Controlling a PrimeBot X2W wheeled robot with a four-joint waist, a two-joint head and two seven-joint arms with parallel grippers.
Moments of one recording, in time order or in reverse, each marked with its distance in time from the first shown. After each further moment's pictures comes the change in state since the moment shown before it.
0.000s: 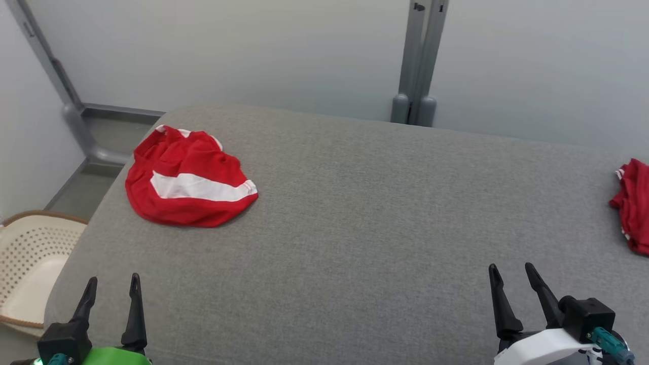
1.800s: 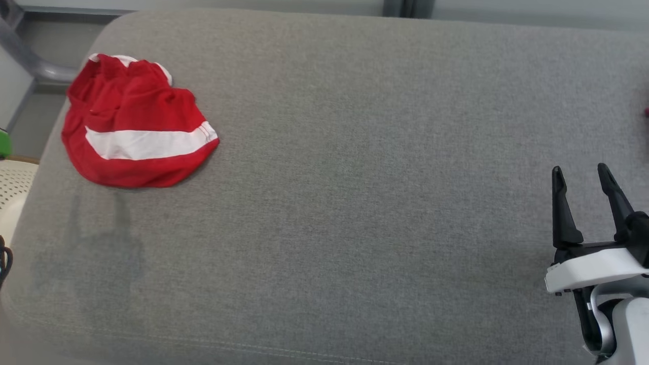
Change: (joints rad) left arm -0.779 0.301 -0.092 0.318 -0.310 0.000 0.006; right arm -0.169 -0.062 -0.163 -0.185 -0.139 0.000 0.090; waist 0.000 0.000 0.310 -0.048
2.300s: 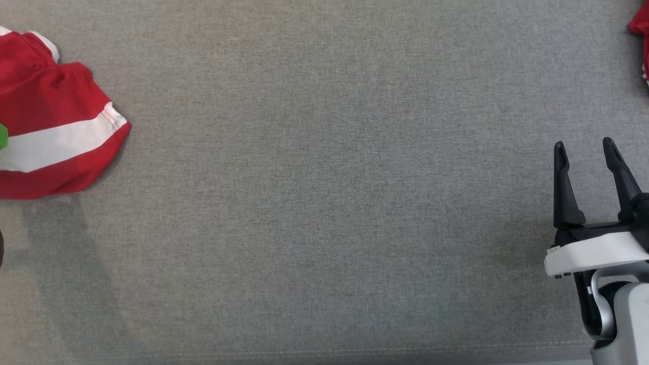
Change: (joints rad) left arm -0.175 0.068 -0.232 0.276 -0.248 0.000 0.130; right arm -0.037 0.017 -0.006 -0.086 -0.040 0.000 0.034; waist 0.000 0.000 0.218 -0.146
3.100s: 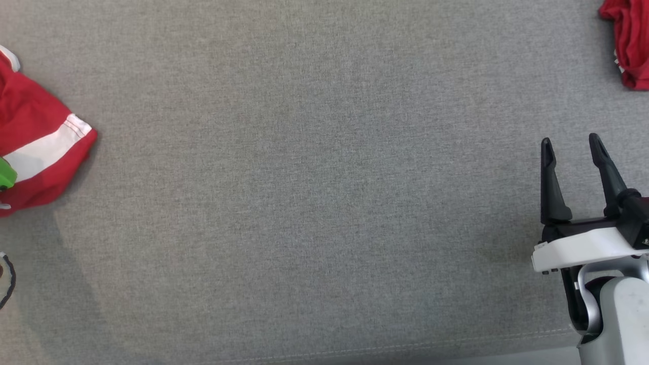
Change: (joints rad) left arm -0.019 0.024 -0.155 0.219 -0.201 -0.002 0.241; right arm -0.028 0.024 0.021 0.026 -0.008 0.000 -0.014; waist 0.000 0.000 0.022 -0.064
